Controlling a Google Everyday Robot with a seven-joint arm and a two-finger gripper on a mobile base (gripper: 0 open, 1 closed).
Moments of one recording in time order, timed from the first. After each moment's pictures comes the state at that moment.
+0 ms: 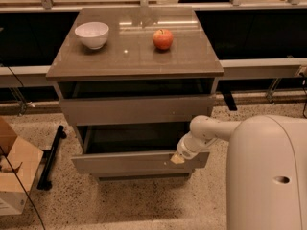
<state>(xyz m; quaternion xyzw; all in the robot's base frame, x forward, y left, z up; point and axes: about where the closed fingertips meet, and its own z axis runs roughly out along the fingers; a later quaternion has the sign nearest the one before) 0.610 -0.109 0.415 -0.53 0.82 0.15 0.14</state>
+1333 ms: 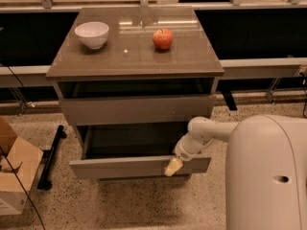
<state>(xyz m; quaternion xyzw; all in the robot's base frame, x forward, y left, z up) 0.607 -0.107 0.415 -0.53 0.82 0.15 0.14</state>
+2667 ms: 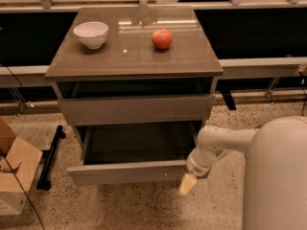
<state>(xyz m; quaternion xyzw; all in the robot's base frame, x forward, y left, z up) 0.525 -0.148 0.424 -0.55 0.82 0.14 0.07</state>
